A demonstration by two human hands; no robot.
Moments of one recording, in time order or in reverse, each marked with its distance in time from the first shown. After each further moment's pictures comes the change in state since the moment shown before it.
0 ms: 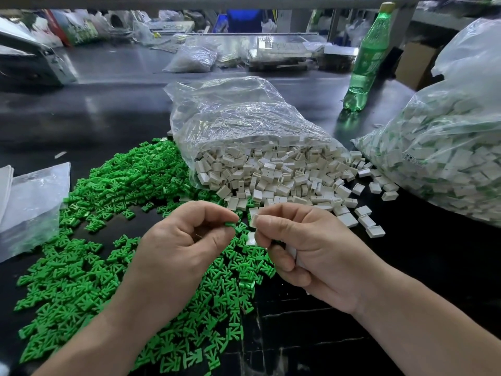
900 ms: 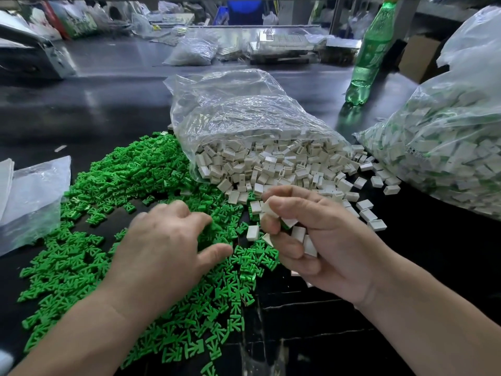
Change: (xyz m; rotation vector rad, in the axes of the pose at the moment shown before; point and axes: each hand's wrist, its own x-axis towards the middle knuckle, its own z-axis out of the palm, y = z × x) left_hand 0.005 -0.008 -0.012 1.079 -0.120 0.098; right_hand -0.003 -0.007 -0.004 0.181 -0.097 -0.006
